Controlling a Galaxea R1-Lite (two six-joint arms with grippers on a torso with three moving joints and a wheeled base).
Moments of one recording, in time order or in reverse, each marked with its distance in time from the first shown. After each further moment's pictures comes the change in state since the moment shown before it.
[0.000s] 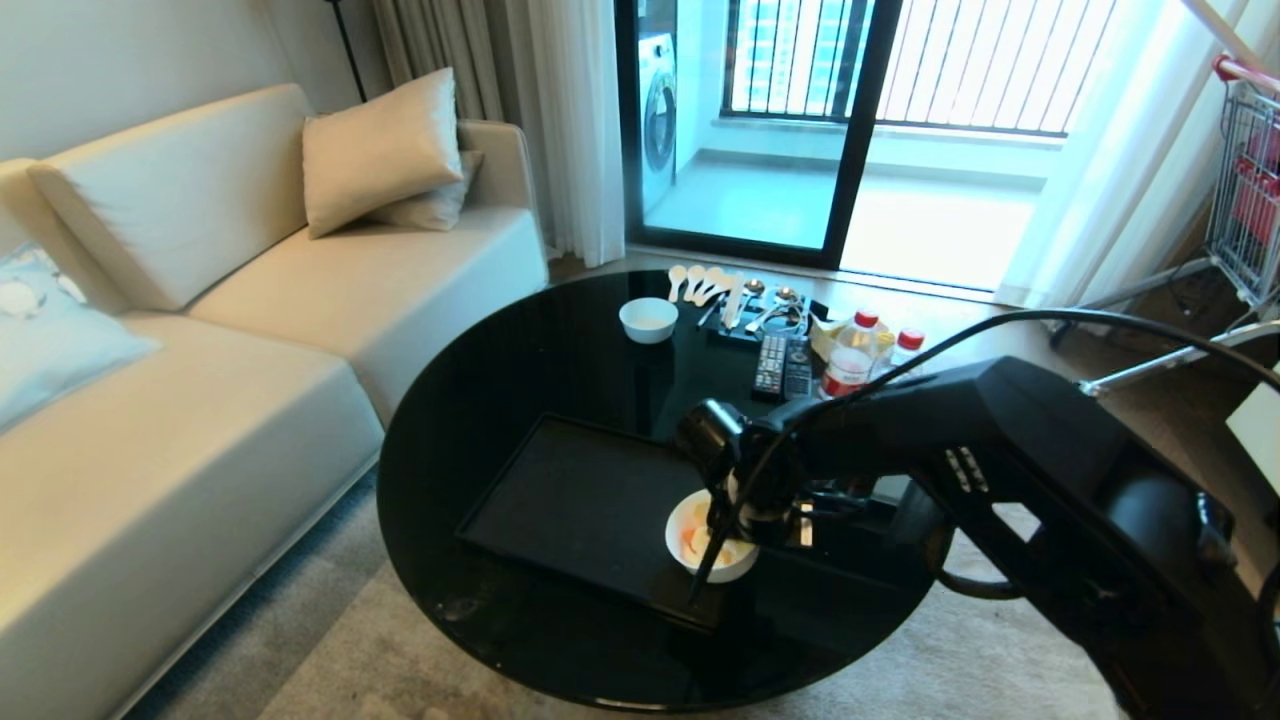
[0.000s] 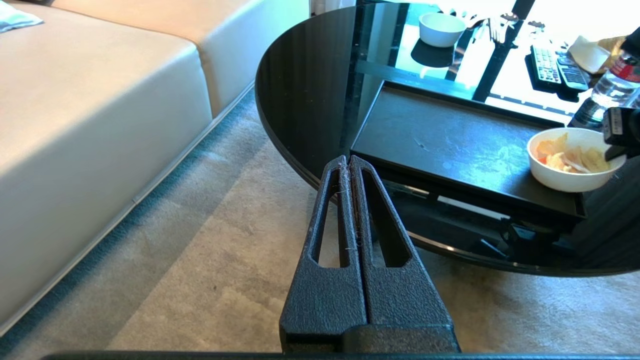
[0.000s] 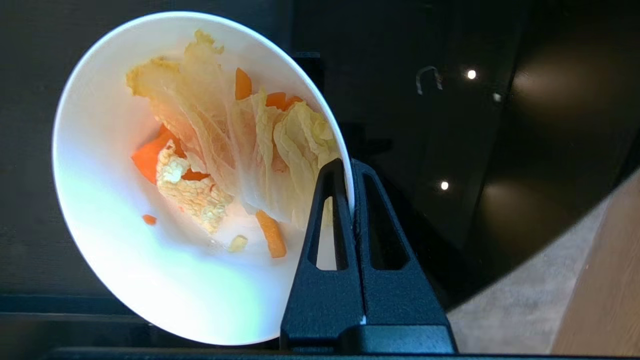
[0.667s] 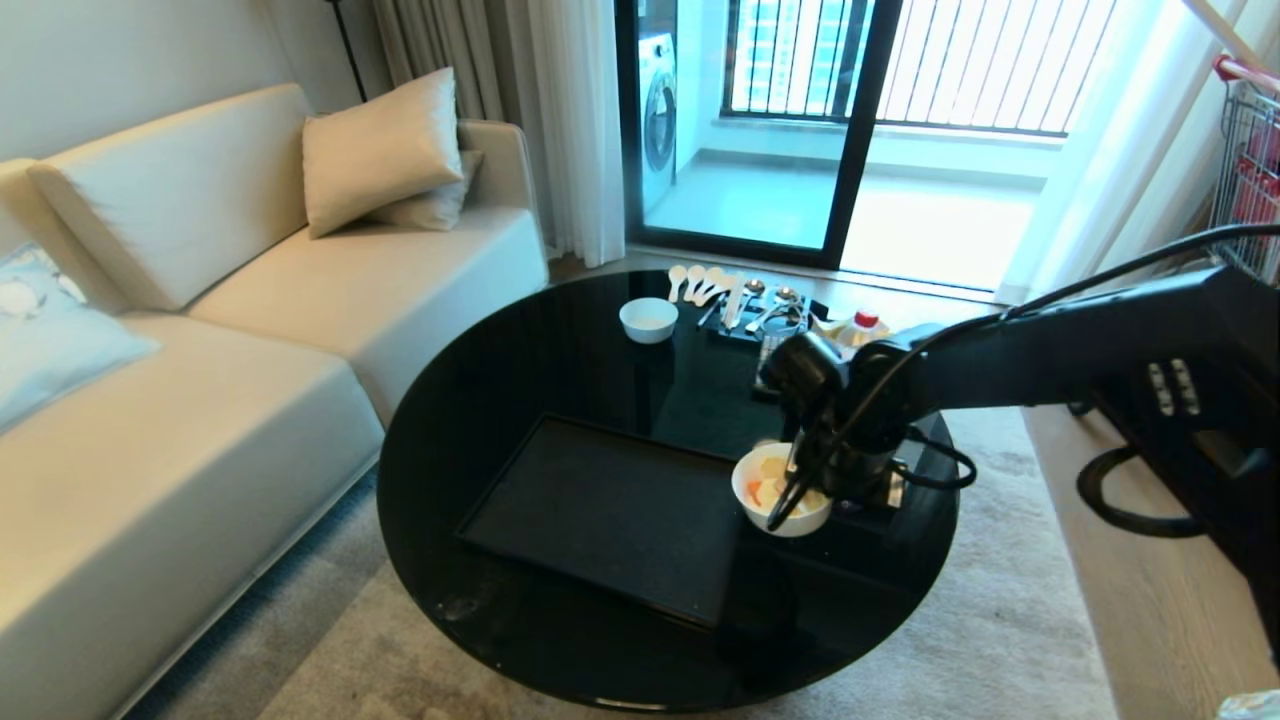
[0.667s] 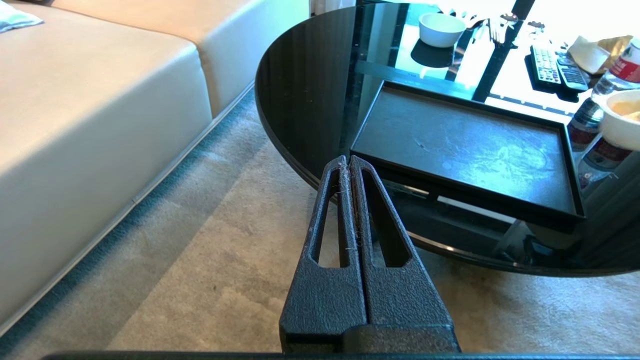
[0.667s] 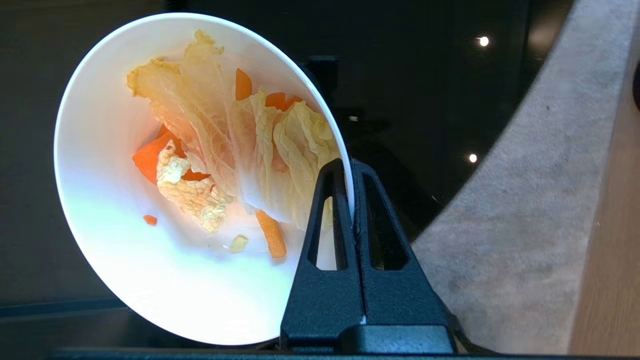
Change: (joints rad) left arm 0.000 0.000 0.000 0.000 0.000 0.000; right arm -0.166 -0.245 0.168 0.037 0.060 0.045
